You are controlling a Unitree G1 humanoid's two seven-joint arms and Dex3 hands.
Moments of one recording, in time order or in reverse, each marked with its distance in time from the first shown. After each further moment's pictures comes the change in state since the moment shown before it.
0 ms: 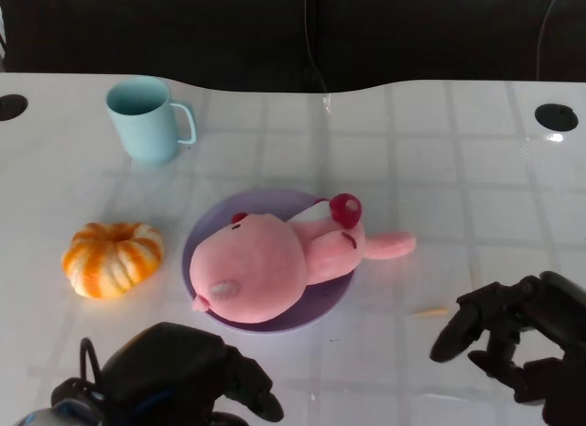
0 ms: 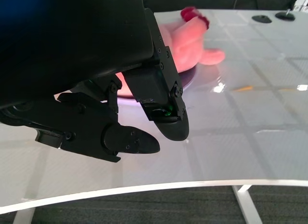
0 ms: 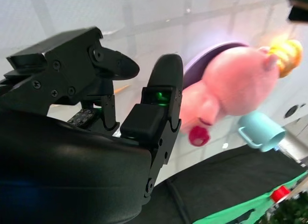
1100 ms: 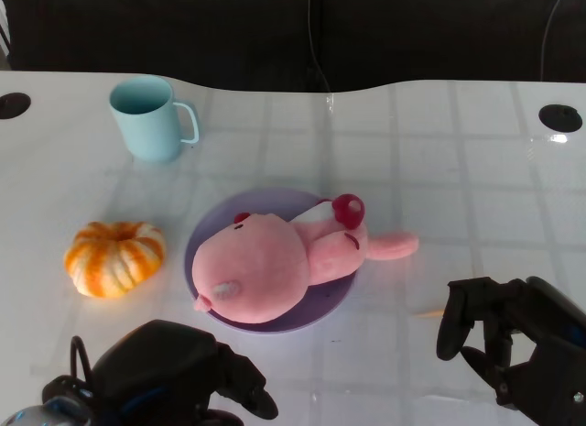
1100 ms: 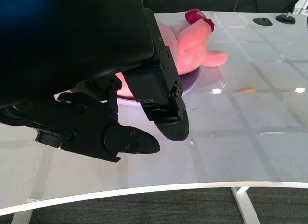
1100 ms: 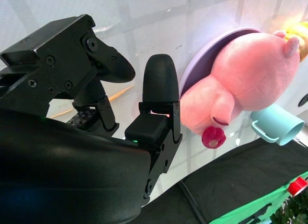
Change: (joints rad) left arm 0.001 0.011 0.030 0.011 -0.033 -0.039 0.000; right arm -0.041 0.074 0.037 0.144 -0.027 -0.042 -0.069
